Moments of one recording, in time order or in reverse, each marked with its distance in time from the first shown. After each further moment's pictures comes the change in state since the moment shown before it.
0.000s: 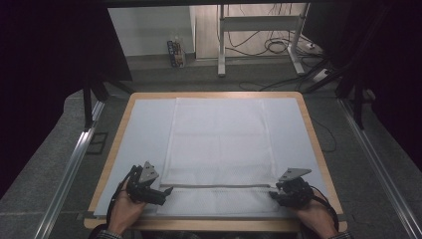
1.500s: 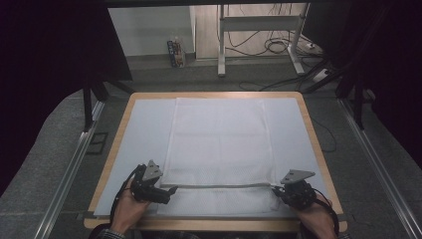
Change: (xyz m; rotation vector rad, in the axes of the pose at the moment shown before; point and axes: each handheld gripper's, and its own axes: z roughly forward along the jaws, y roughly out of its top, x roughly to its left) left arm -0.008 0.015 0.003 -0.018 -0.053 -0.029; right arm 0.005 -0.002 -0.012 -0.052 -0.009 -0.034
